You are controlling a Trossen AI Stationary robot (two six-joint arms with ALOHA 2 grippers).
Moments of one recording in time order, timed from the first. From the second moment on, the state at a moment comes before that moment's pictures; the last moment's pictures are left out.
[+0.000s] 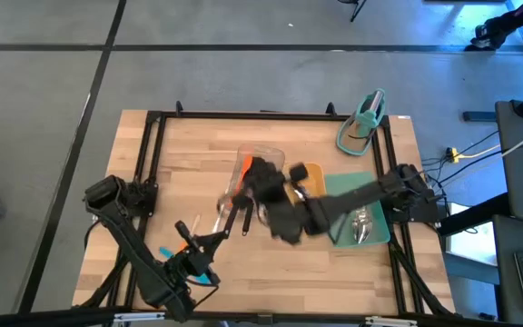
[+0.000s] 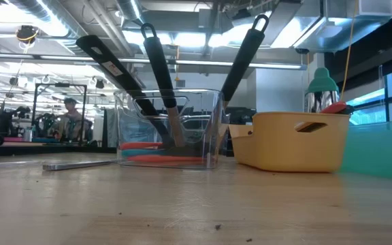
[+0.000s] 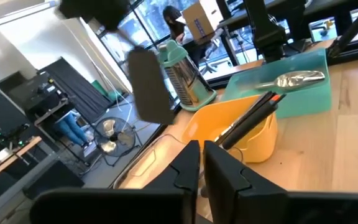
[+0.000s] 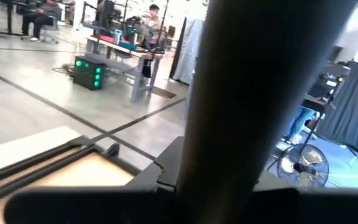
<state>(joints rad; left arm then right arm) -0.91 1.90 1.56 -1.57 -1.46 -1.43 0.40 1.97 1.84 0.03 1.51 -0.12</state>
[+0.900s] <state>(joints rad) -0.79 1.90 1.56 -1.57 -1.41 -1.43 0.48 1.97 1.84 -1.56 1.57 1.56</state>
